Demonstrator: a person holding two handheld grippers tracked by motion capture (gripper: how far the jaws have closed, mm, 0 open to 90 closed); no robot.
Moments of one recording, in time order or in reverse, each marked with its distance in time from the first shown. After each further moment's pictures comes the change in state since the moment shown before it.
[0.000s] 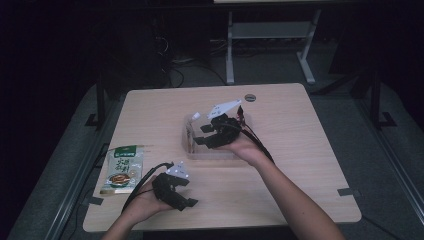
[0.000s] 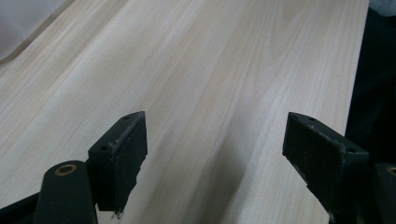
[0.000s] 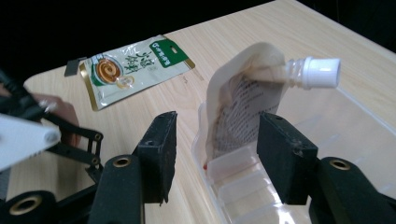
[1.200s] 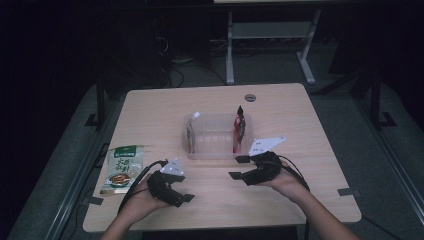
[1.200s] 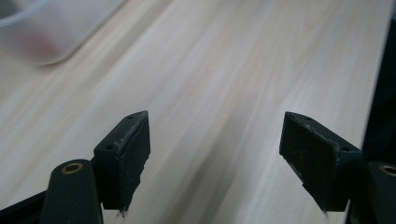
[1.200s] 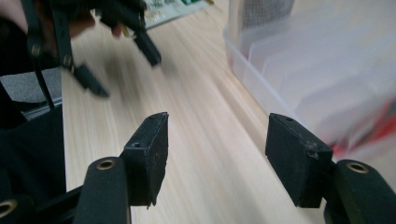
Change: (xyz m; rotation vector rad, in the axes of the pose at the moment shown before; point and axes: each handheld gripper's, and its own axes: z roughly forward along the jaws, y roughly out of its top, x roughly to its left) left arm 0.006 -0.004 -0.016 -0.041 0.095 -0.034; right arm 0.026 -0.109 -0.073 0.025 0.014 0.025
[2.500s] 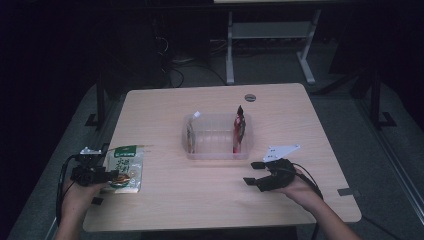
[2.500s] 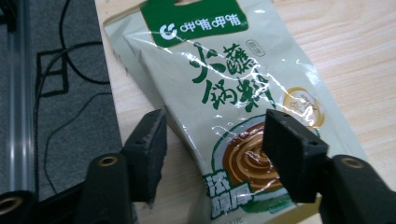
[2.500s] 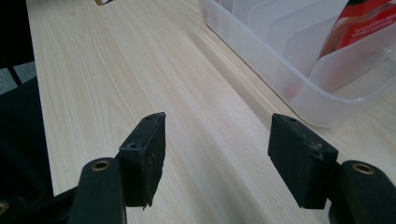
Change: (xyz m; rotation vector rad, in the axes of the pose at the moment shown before) left arm 0.118 -0.122 -0.103 0.017 0.483 -0.614; right arm -0.009 -0.037 -0.017 0.044 -0.060 0.061
